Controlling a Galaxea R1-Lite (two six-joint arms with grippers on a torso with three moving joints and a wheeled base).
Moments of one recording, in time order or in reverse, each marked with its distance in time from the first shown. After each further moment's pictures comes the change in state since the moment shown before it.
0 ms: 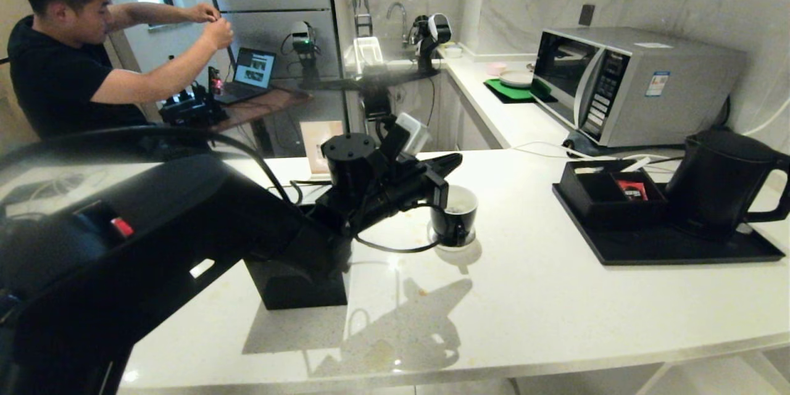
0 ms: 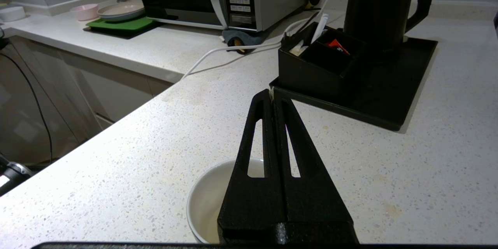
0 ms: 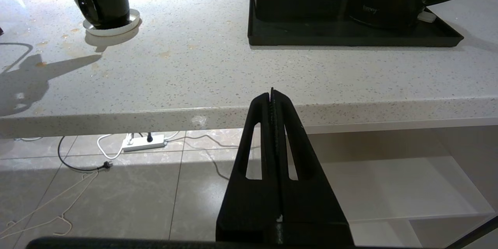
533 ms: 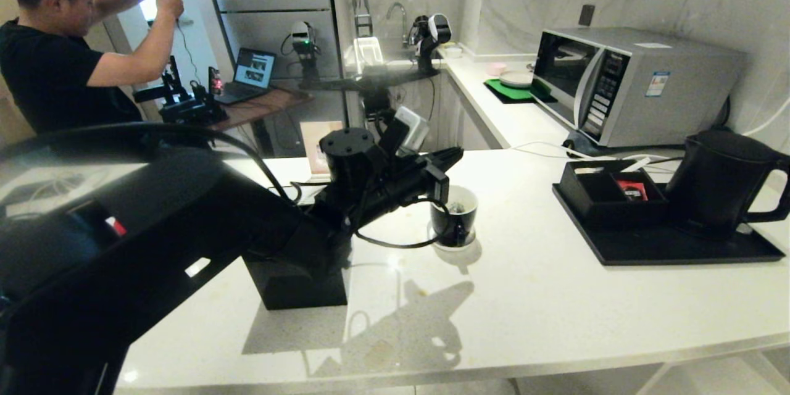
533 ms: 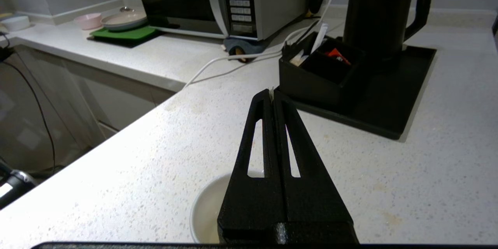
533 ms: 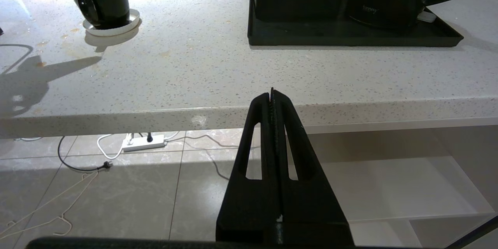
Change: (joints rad) left arm -0.001 -0.008 -0.011 0.000 0.001 0.000; right arm 0.000 0.000 0.000 0.000 0.000 0.000
